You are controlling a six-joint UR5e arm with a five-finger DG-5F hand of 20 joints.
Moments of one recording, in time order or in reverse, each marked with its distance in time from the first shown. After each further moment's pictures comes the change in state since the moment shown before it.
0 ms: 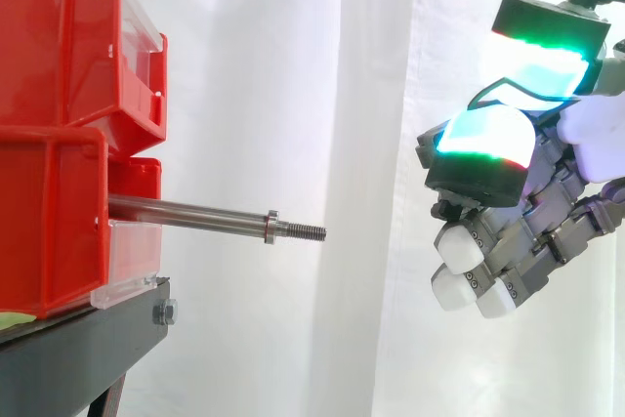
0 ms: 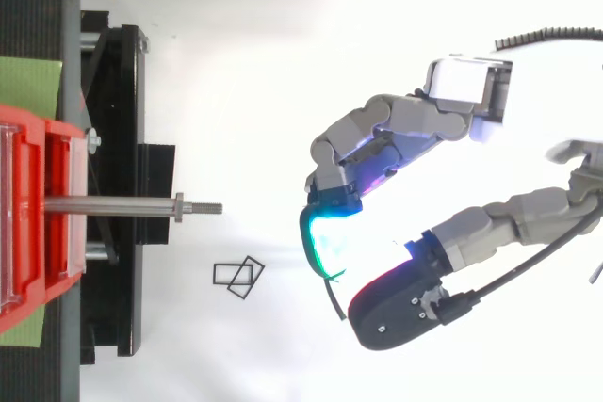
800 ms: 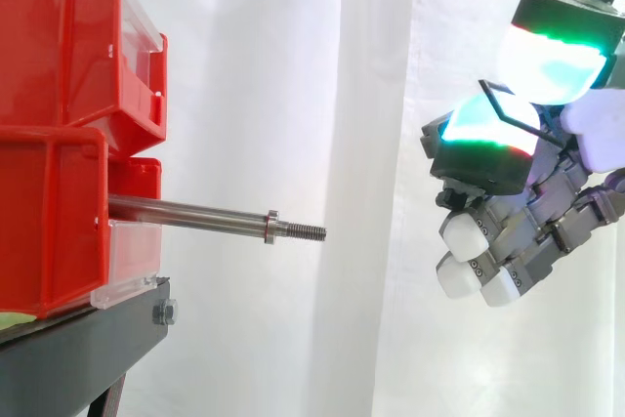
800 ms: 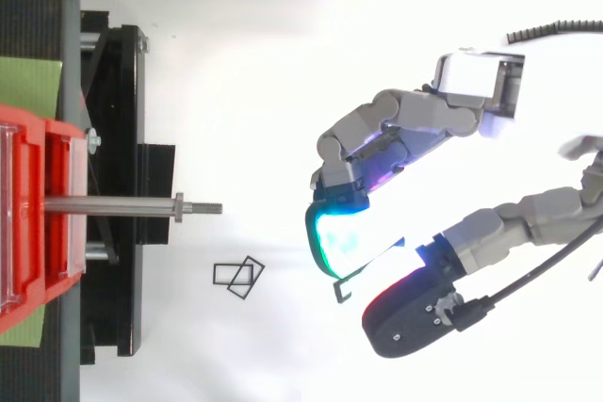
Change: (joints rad) arm -0.002 0.009 0.002 -0.013 0.000 -0.001
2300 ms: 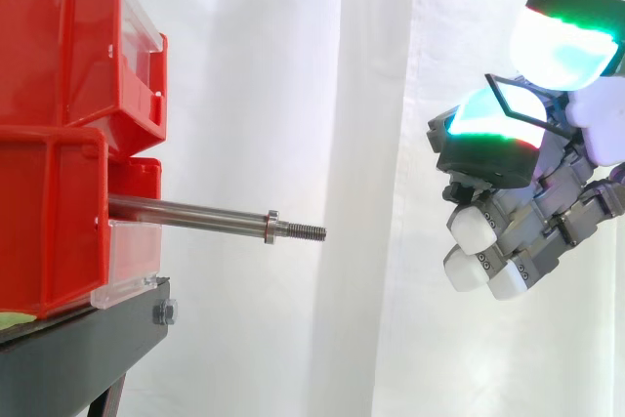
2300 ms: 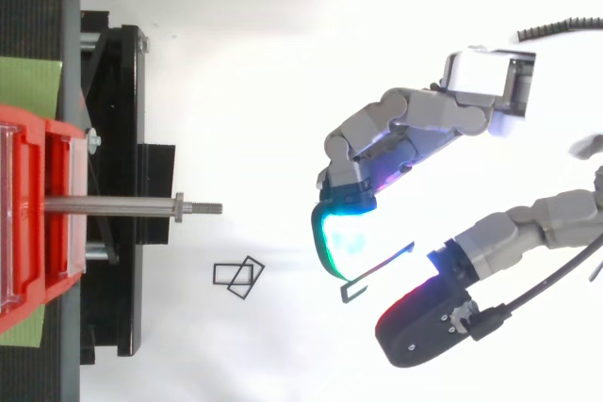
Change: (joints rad) arm 0.000 0.009 0.000 -0.015 0.000 0.000
